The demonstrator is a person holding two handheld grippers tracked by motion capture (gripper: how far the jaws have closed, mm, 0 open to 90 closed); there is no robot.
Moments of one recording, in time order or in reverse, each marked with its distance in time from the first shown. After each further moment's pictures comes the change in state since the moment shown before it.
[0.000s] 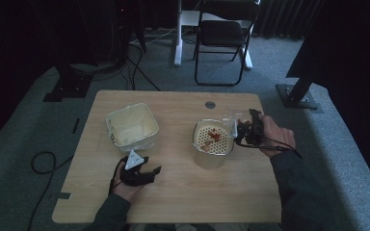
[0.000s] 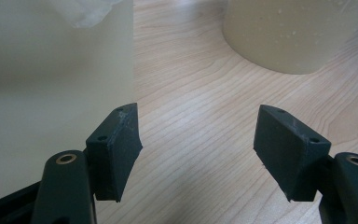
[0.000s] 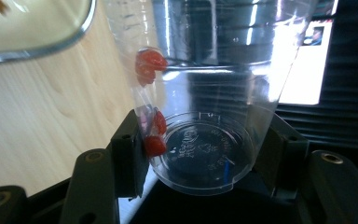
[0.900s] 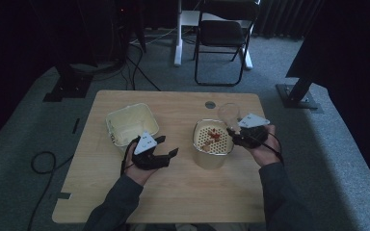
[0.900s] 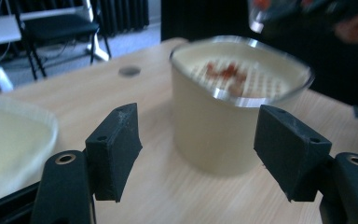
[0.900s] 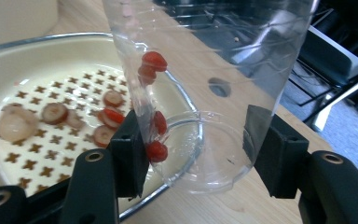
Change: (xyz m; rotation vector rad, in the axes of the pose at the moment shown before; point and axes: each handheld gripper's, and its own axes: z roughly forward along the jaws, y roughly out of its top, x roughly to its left) left arm -0.037 0.102 -0.011 -0.197 -0.108 0.128; right arm 0.003 -0.018 0.006 -0.374 0.479 0.795
